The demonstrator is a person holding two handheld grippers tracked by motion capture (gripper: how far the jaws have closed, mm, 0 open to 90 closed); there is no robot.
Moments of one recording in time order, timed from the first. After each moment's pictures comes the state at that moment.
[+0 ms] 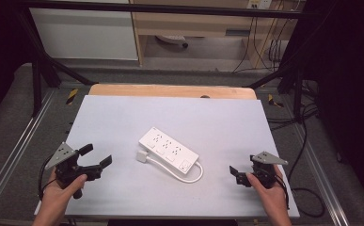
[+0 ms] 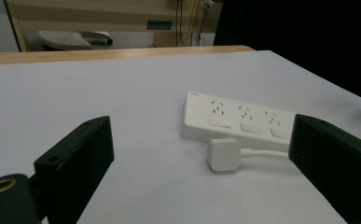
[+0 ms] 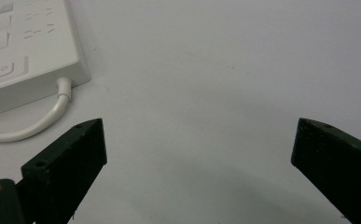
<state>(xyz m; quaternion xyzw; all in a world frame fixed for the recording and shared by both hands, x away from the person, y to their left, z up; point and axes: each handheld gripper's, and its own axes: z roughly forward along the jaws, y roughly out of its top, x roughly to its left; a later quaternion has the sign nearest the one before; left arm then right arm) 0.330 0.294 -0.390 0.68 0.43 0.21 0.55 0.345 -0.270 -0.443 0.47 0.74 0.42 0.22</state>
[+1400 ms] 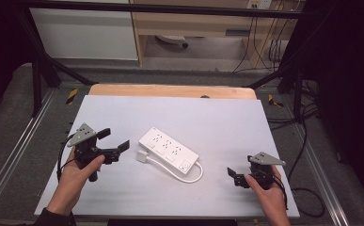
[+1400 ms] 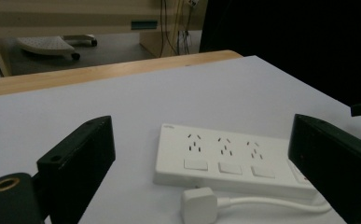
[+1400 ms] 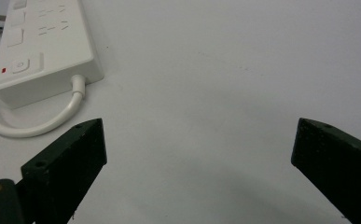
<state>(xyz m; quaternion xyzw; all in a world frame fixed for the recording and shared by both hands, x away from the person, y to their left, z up) 0.368 0.245 -0.354 0.70 0.40 0.20 0.55 0.342 -0.264 -0.441 0.46 0.75 0.42 0.21</state>
